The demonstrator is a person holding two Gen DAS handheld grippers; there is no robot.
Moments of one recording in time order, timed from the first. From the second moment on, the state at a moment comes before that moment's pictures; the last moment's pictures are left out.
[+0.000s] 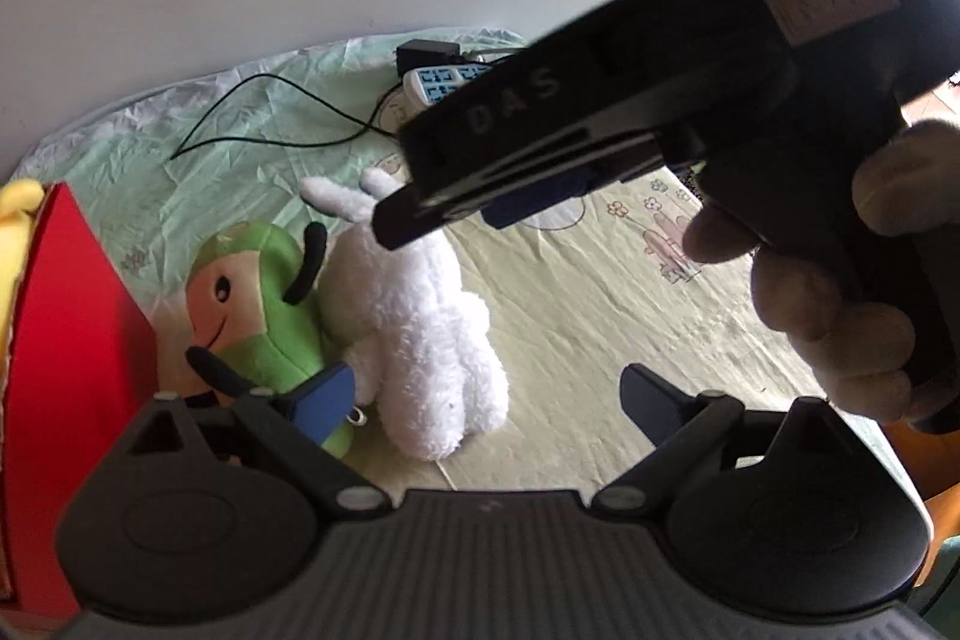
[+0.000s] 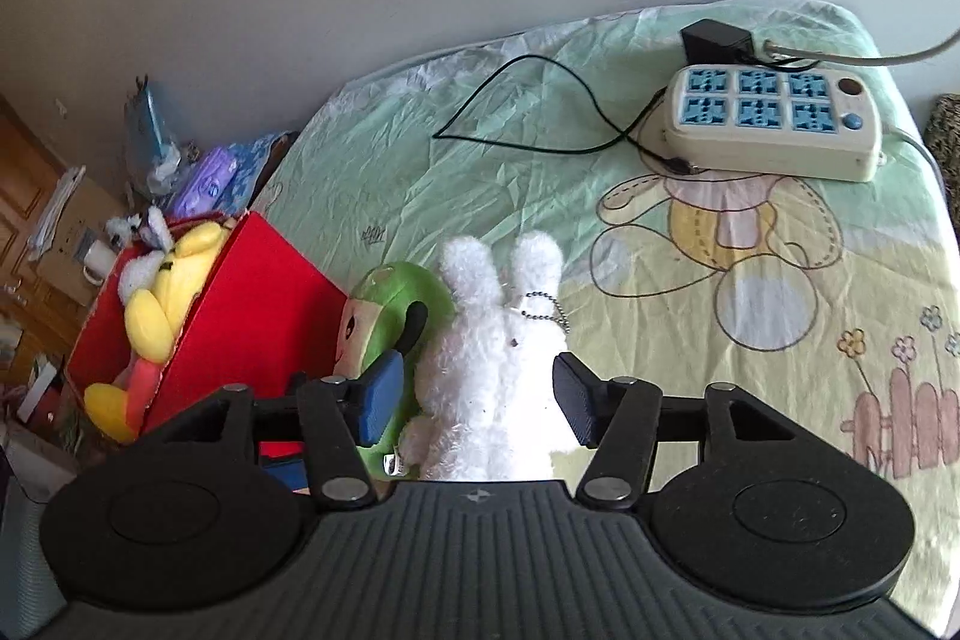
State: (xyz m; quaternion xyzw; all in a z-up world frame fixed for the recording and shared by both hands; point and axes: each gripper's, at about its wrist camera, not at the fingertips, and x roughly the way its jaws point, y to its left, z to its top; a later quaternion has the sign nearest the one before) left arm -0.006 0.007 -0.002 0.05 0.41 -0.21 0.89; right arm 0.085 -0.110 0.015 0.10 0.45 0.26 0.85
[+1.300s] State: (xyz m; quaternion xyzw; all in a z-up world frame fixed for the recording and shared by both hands) left arm 0.042 -0.036 -0.038 0.04 0.46 -0.28 0.84; right arm 0.136 -0.161 -0.016 0.16 0.49 0.25 0.82
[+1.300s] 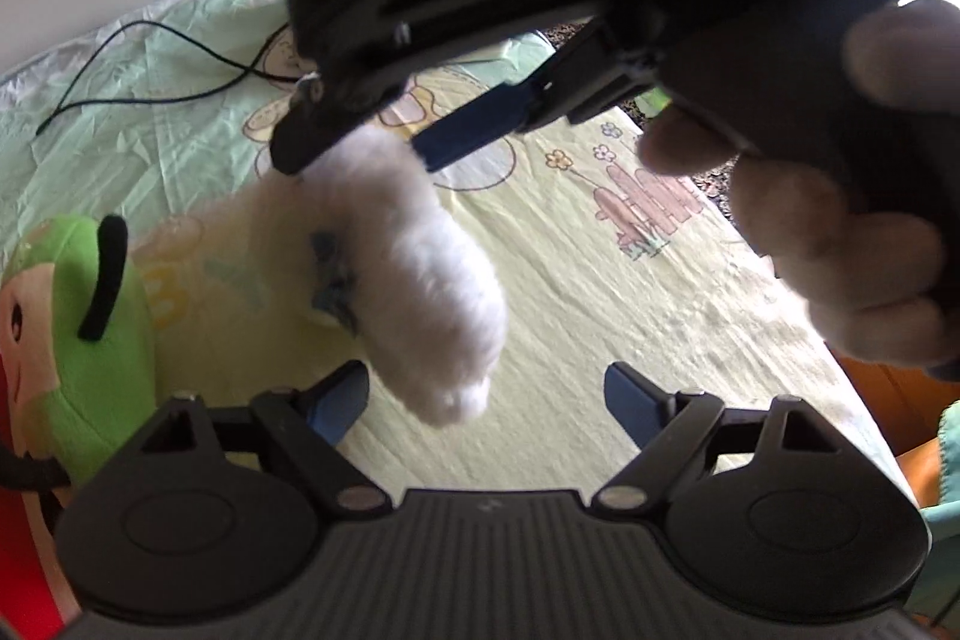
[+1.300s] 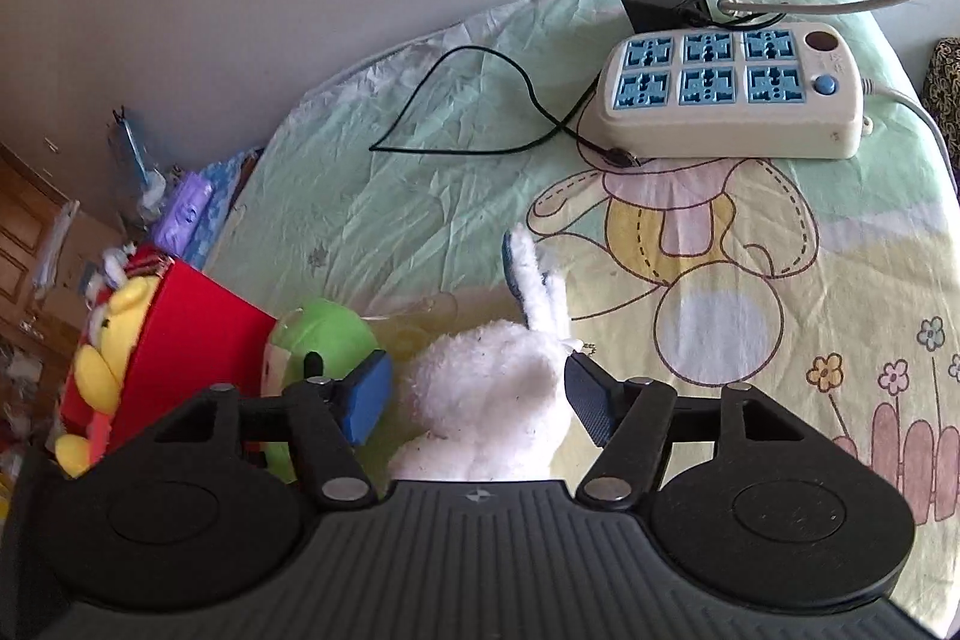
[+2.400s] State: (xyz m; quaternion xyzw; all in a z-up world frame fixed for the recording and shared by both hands) left arm 0.067 -0.027 -0.048 0.01 0.48 -0.24 0.84; right arm 0.112 -0.194 -0.045 0.29 0.53 0.22 0.77
